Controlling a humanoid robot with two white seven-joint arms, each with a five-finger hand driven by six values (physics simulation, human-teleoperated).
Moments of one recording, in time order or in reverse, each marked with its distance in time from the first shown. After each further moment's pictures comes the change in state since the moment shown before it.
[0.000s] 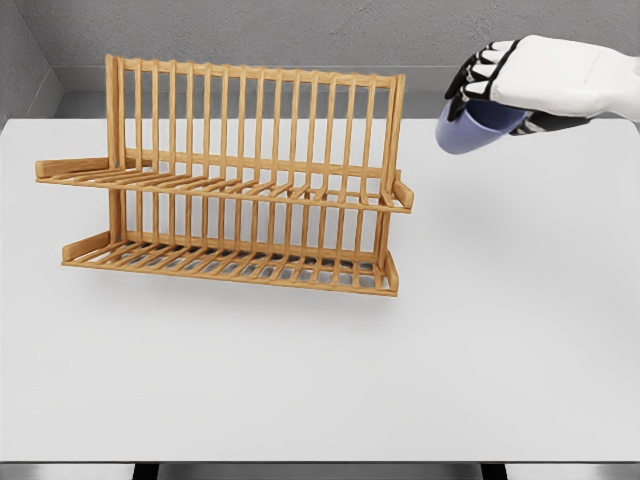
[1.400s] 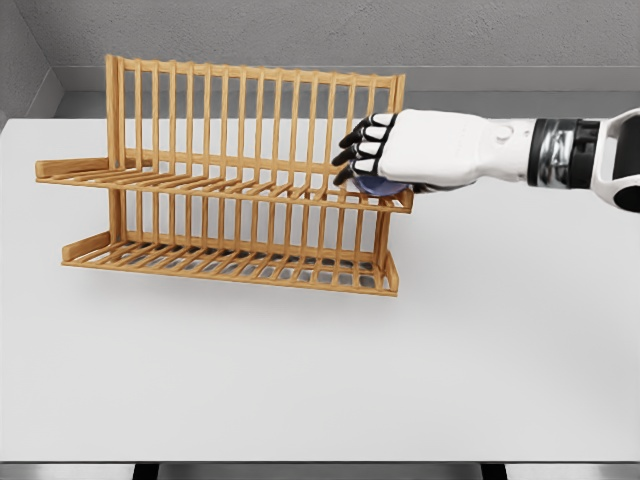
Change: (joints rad) left arm 0.000 0.000 0.000 0.000 0.000 0.000 0.000; right arm 0.008 0.143 0.165 -0.147 0.107 0.084 -0.002
